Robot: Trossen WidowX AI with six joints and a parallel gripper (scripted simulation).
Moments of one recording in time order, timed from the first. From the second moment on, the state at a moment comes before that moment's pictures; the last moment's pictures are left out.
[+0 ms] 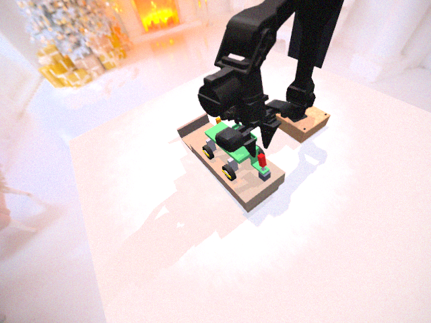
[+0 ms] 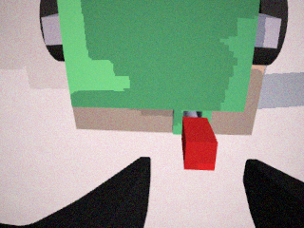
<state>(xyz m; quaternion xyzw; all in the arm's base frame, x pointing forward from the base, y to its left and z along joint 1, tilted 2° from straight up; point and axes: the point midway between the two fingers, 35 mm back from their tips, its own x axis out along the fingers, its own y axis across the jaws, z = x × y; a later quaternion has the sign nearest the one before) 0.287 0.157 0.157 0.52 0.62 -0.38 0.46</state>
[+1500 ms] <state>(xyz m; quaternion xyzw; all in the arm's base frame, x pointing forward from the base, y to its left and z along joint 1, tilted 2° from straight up) 0.284 0.172 0.111 0.52 0.62 -0.38 0.46</state>
